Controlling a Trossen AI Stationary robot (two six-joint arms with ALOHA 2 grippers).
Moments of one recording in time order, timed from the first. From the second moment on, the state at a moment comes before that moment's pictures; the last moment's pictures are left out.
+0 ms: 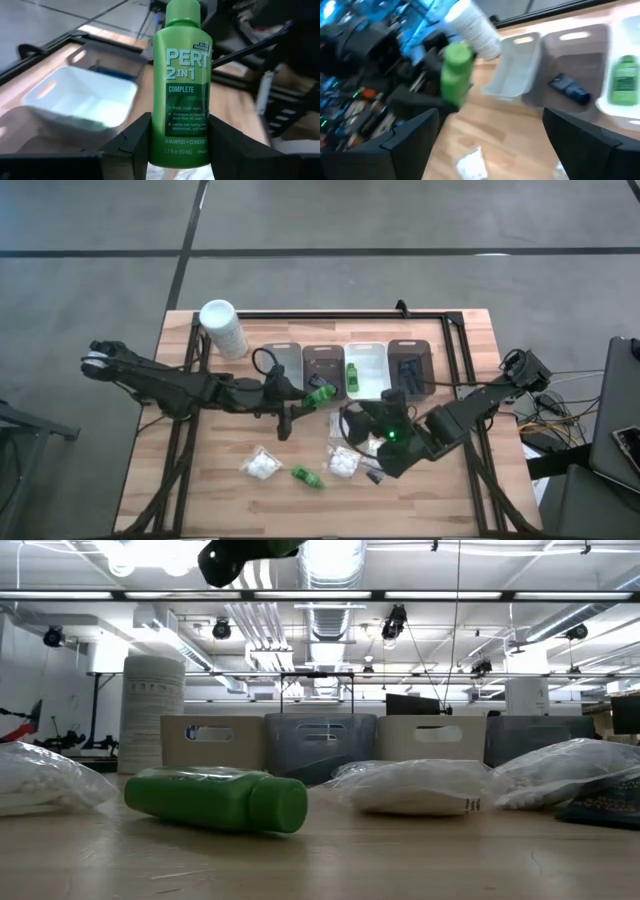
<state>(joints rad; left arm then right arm) -0.24 1.23 0.94 0.00 -0.32 -0.37 0.55 1.61 1.52 -0.77 1.00 1.60</state>
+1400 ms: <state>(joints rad) -0.24 1.36 0.95 0.24 -0.30 -0.39 0.36 1.62 1.51 -0.57 0.80 1.38</state>
